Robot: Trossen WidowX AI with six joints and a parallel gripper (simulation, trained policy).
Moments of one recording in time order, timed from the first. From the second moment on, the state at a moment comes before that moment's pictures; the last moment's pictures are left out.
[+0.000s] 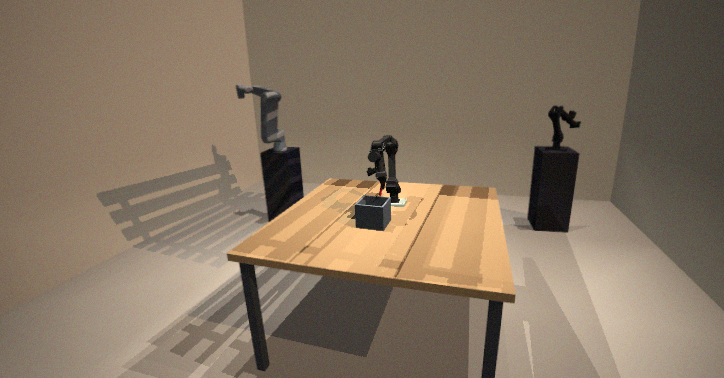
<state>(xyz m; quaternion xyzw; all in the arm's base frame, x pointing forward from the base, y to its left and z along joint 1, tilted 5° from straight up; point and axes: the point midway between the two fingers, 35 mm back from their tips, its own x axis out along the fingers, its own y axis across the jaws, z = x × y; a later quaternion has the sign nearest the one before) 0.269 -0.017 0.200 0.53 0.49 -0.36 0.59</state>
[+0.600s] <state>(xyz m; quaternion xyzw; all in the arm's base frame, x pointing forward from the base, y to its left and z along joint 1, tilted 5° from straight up) 0.296 -0.052 0.170 0.52 0.51 -0.37 0.58</state>
